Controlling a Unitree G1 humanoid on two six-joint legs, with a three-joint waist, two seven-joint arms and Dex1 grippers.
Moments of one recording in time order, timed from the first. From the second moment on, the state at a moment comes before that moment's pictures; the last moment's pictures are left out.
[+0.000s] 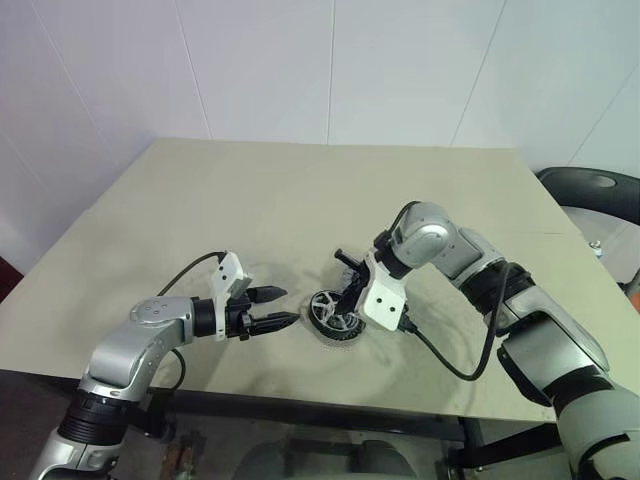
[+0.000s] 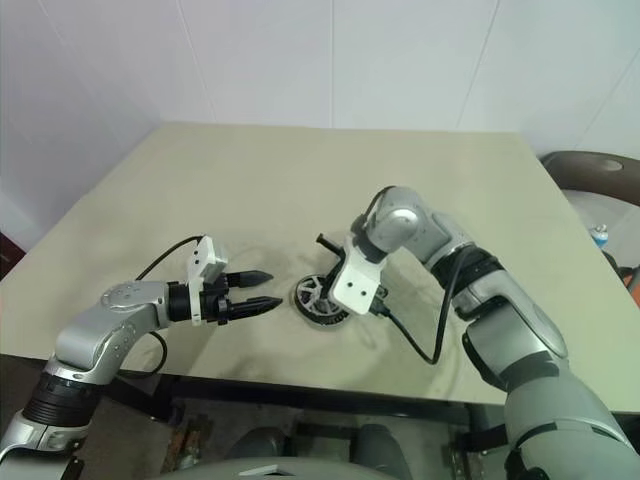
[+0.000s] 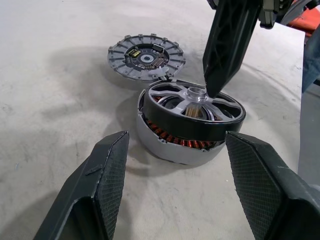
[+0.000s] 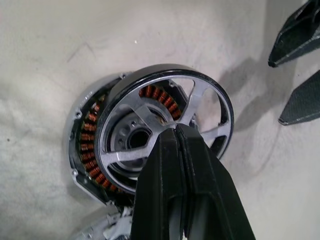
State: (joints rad) left arm -0.21 0.60 -0.08 -0.21 -0.51 0.60 -0.96; right arm -0.99 -0.52 0.62 0.56 -0.15 -0.88 1.50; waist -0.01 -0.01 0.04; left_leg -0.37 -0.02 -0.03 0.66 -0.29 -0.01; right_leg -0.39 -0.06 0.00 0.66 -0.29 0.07
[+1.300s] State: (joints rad) left arm -0.21 0.59 -0.08 -0.20 -0.51 0.61 -0.93; right arm -0.88 -0.46 0.63 0.26 0.08 -0.07 1.55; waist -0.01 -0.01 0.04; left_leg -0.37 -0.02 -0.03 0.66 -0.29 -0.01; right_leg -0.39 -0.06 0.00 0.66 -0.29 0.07
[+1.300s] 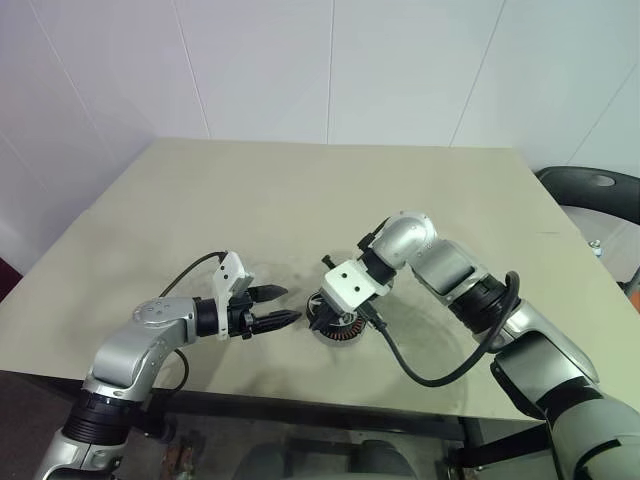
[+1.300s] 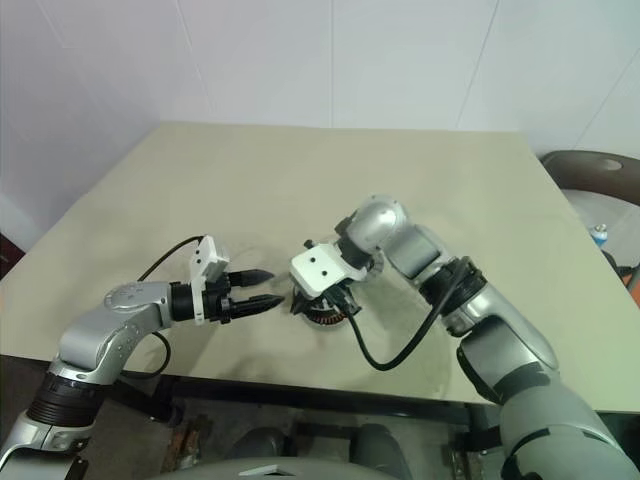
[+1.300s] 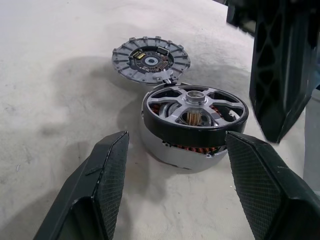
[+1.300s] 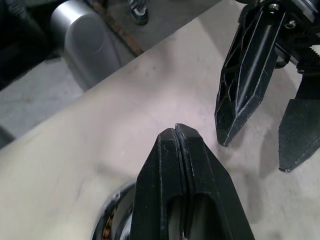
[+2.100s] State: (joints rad) left arm -0.21 0.58 -0.06 -0.20 -0.51 0.61 -0.93; right arm -0.93 -0.47 0.62 0.50 -0.14 -0.52 1.44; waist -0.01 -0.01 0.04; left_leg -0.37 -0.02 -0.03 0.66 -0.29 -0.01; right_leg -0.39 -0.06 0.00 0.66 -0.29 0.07
